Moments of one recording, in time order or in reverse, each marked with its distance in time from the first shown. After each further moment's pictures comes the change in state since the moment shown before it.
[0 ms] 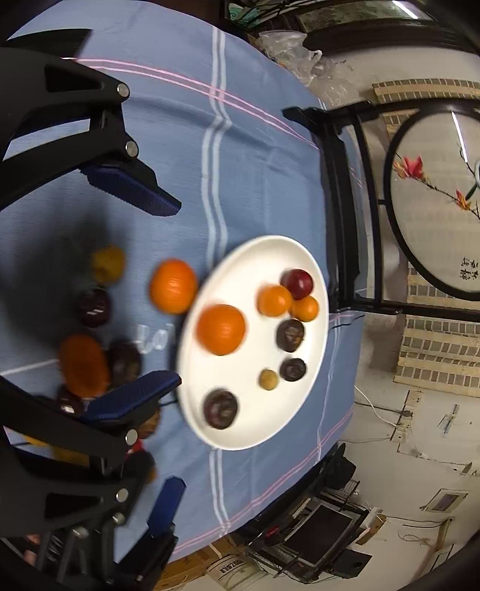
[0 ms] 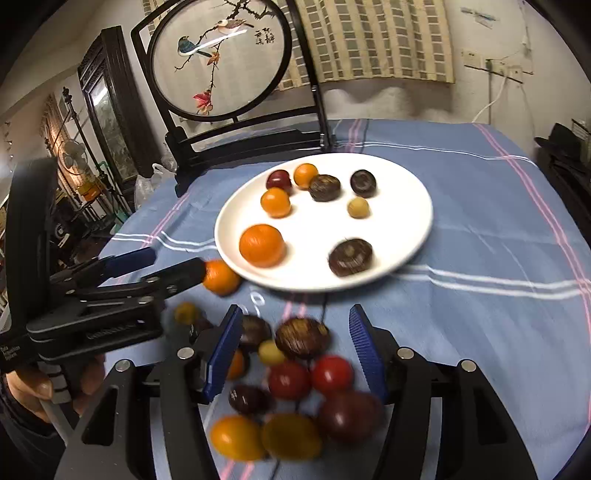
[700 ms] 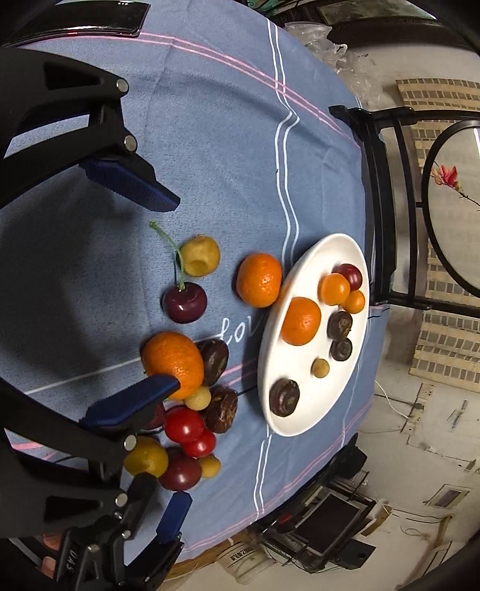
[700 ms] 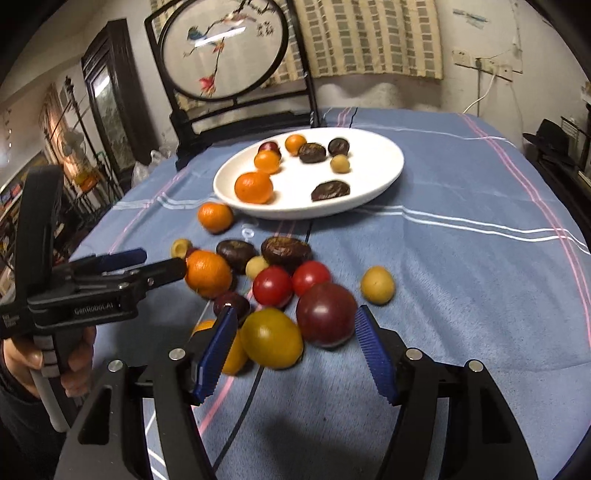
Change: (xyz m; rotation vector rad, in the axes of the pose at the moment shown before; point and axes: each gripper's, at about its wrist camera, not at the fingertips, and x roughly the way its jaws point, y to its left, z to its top) left arm -0.003 0.004 -0.055 -0.017 0.048 -0.058; right arm -0.019 -0.004 -0.053 -0.045 0.025 -0.029
